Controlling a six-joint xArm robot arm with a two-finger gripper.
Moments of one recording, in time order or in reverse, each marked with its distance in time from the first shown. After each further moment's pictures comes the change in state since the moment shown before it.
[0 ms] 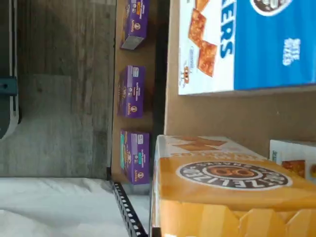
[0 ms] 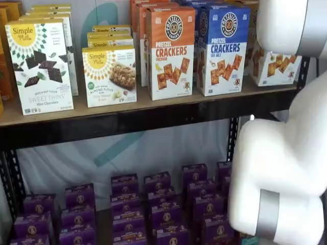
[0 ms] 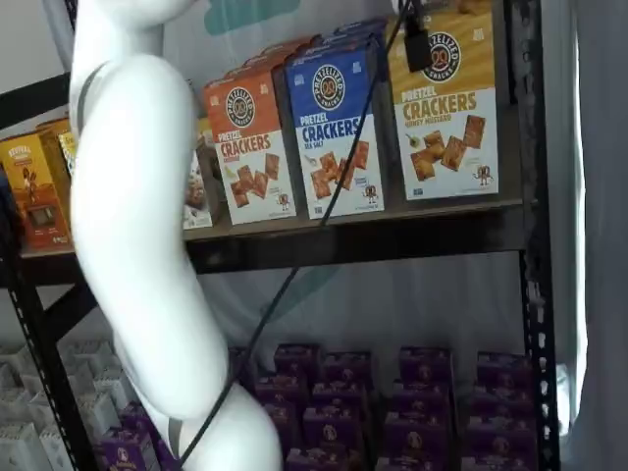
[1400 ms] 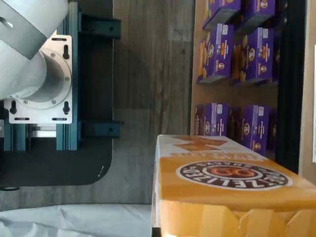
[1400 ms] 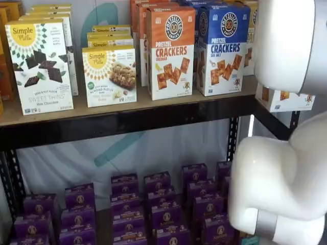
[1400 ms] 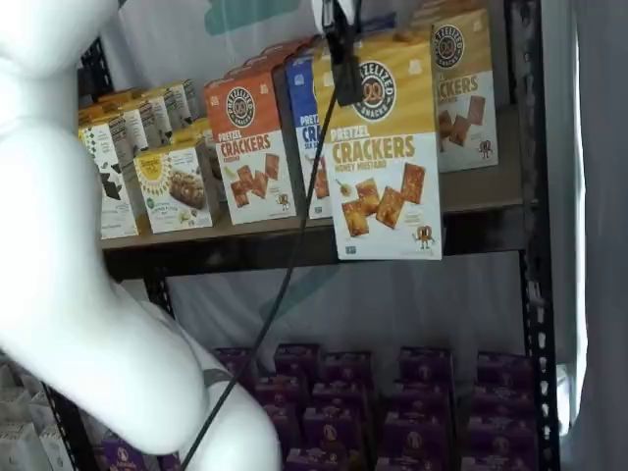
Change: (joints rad) arm -0.030 -0.317 0.192 -0.038 0.263 -0.021
